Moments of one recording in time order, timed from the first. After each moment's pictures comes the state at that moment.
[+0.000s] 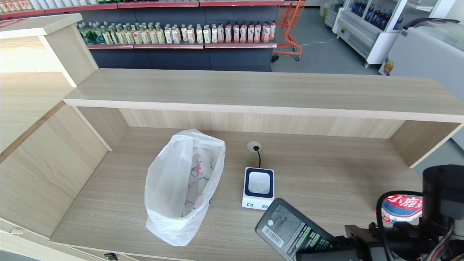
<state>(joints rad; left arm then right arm) 0.00 0.00 0.00 0.00 0.00 0.00 0.65 1.40 -0.36 -0.70 0.72 -2.63</state>
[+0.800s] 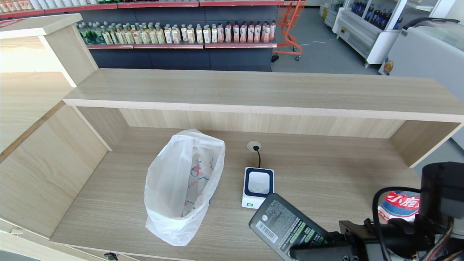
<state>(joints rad) 0.00 0.00 0.00 0.00 0.00 0.00 0.67 1.42 -0.37 -0.77 0.71 -2.60</state>
